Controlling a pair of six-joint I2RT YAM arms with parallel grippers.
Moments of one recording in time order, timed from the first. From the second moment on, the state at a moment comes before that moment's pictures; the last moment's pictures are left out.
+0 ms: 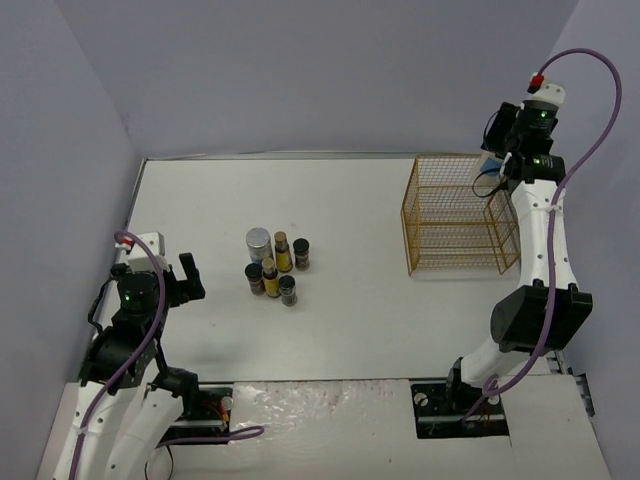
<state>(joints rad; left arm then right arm) -0.24 0.49 0.77 -0.72 -0.32 -0.21 -0.15 1.61 1.71 -0.47 0.19 0.15</state>
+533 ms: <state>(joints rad) -0.24 0.49 0.77 -0.72 -0.32 -0.21 -0.16 1.65 1.54 -0.34 0.12 0.07</state>
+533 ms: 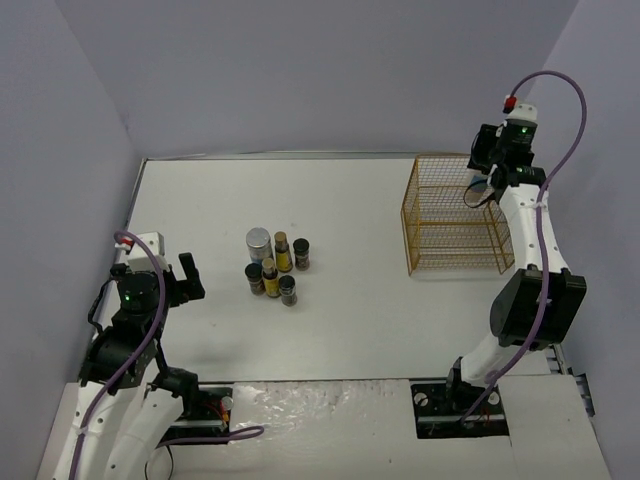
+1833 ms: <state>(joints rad) -0.24 0.50 0.77 -0.72 -0.31 -0.21 0.45 1.45 1.41 -0.29 -0.08 0.02</state>
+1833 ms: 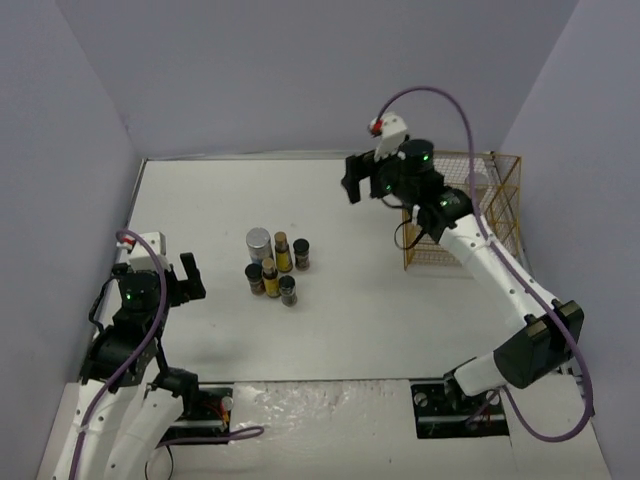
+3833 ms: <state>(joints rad) -0.24 0.49 0.77 -0.72 -0.31 -0.21 0.89 2.16 2.10 -0.51 -0.07 -0.14</state>
